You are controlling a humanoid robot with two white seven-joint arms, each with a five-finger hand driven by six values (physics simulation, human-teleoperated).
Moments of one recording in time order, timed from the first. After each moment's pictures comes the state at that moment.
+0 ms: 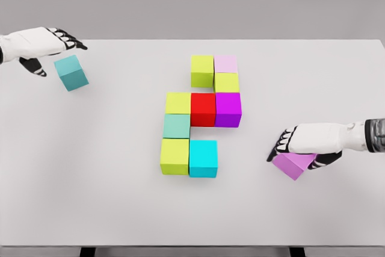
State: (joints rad) left arm -1.19 0.81 -1.34 -0.83 -0.42 -0.61 -0.12; right arm -0.70 -1.10 1.03 -1.63 0.19 -0.60 0.52
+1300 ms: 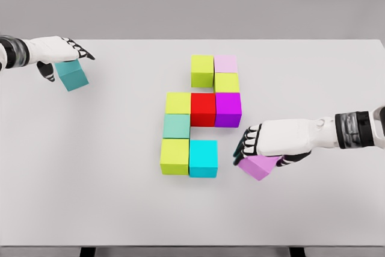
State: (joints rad) left arm -1.19 0.60 -1.33 -0.57 -0.56 -0.61 -0.18; right arm -0.75 -1.01 1.00 -1.77 0.21 -0.61 0.54
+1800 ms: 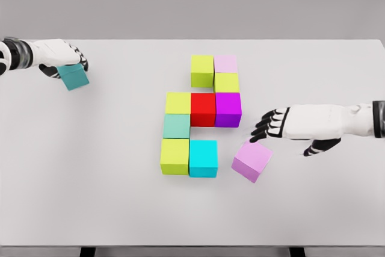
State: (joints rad) left arm -1.19 0.59 -1.33 -0.57 -0.64 -0.61 -0.18; right arm -0.75 -1.14 0.94 -1.76 0.09 -0.61 0.54
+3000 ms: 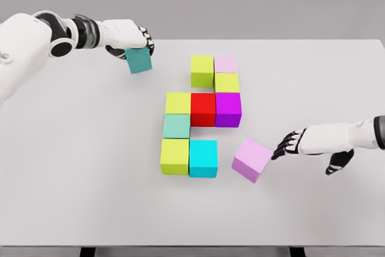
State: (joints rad) left arm -1.27 0.38 -1.33 -0.64 -0.65 -0.61 -0.18; right arm -0.91 -1.15 1.28 -1.60 0.09 -0.61 0.55
